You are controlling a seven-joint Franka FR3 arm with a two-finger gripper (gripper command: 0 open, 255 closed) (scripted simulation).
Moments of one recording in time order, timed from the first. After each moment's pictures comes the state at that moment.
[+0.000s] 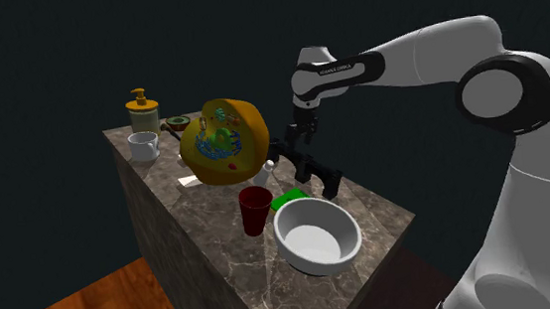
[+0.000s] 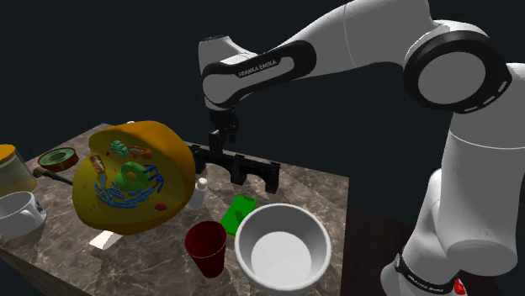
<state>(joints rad) -0.03 0.21 -0.09 -1.76 0.01 1.98 -0.17</state>
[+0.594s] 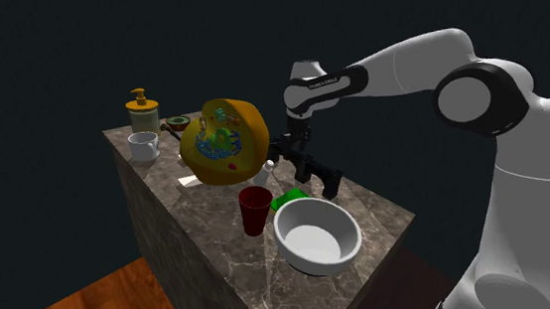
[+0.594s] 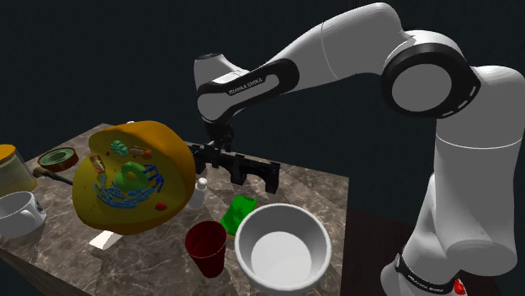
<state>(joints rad) -0.03 0.31 -0.09 -1.74 0.02 2.05 -0.17</state>
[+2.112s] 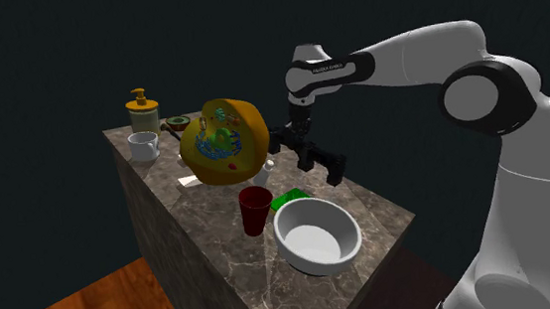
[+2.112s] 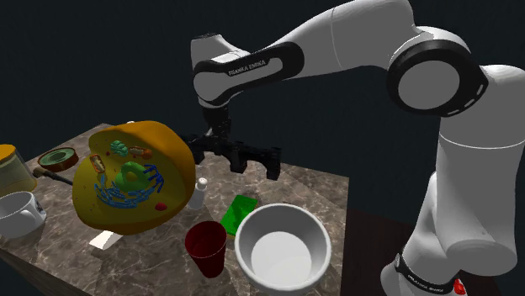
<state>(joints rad) -0.03 0.29 -0.09 -1.65 0.01 1.94 -0.17</state>
